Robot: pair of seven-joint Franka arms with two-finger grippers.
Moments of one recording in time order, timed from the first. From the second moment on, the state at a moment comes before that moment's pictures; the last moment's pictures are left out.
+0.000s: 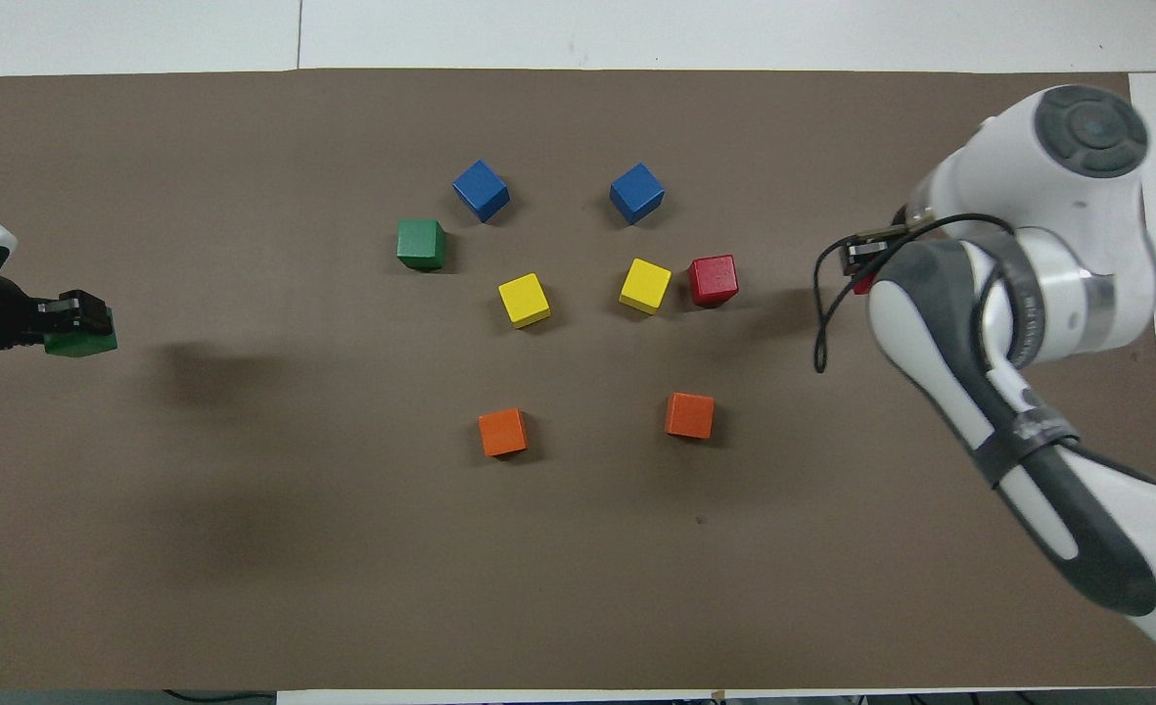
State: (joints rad) left arm 0.22 0.12 -0.03 -2.02 0.00 2.19 0.06; right arm 0.00 0.29 0.05 -1.76 -0.06 2.05 -0.01
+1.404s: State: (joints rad) left arm 0.25 0.17 -0.03 -2.22 -0.02 2.49 0.22; right arm -0.13 0.30 0.06 -1.96 -0.02 2.26 -0.16
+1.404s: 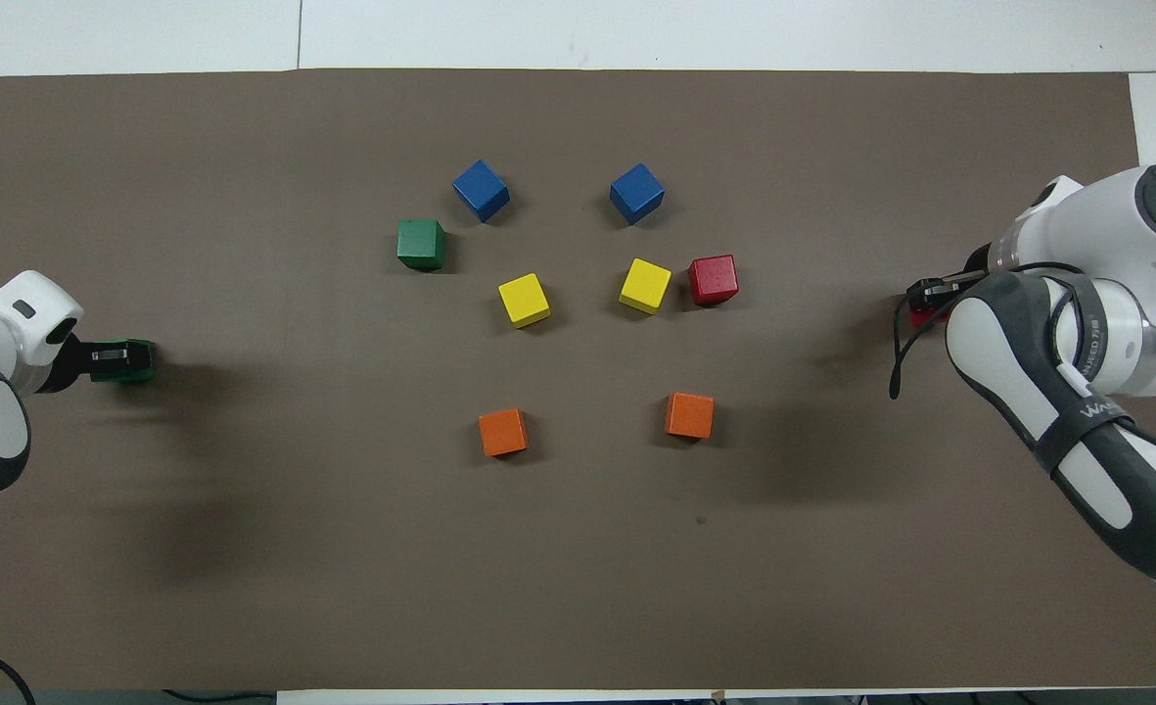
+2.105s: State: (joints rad) left arm 0.24 0.17 -0.04 -2.20 -0.02 2.45 0.29; right arm -0.13 0.31 0.06 -1.99 -0.03 2.29 -0.17
